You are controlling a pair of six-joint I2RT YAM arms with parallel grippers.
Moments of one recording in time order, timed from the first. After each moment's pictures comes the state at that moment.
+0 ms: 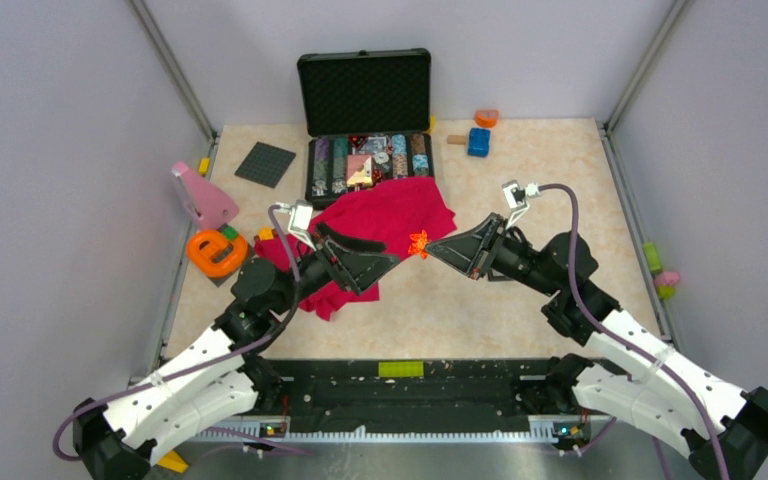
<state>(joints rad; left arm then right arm) -0.75 0.72 0.55 0.42 0.29 -0.89 0.72 0.78 0.64 0.32 -0.39 0.86</state>
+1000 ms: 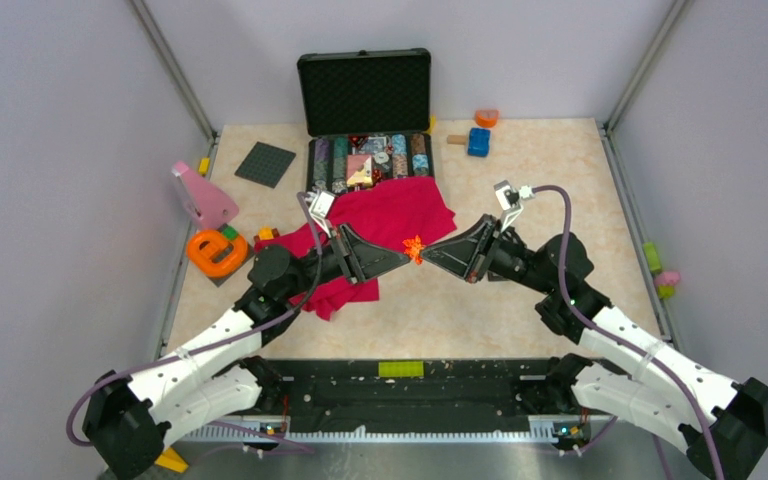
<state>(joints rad) -0.70 0.88 0.55 0.61 0.52 -1.18 0.72 0.82 0.62 0.43 -0.47 0.86</state>
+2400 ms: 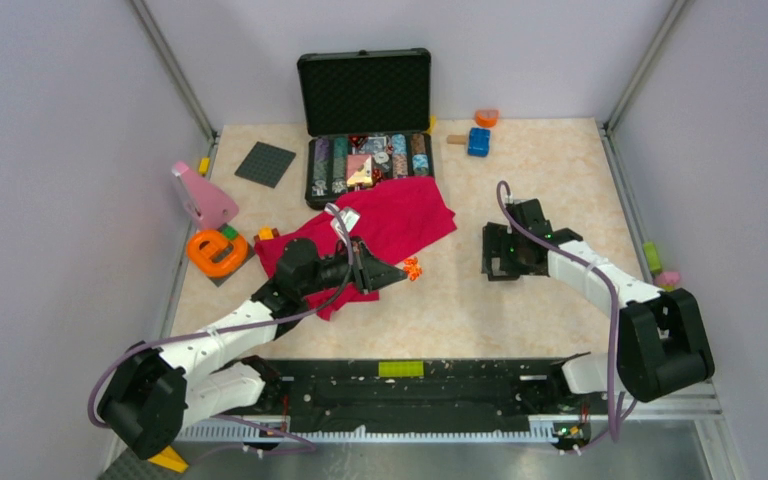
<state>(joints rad) -0.63 1.05 0.46 0.50 0.58 -0.77 0.33 1.34 0.78 -0.49 0.09 0.33</state>
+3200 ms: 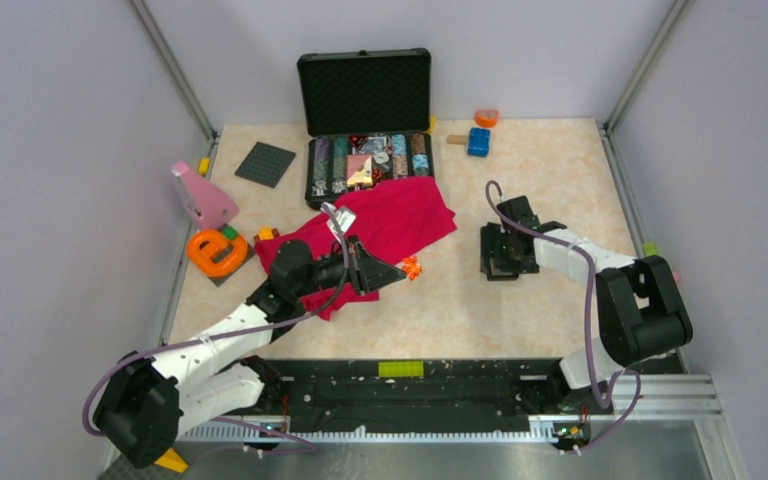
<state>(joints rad) -0.63 1.00 0.46 0.52 0.61 -0.75 0.32 1.52 0.83 -0.43 0.11 0.32</state>
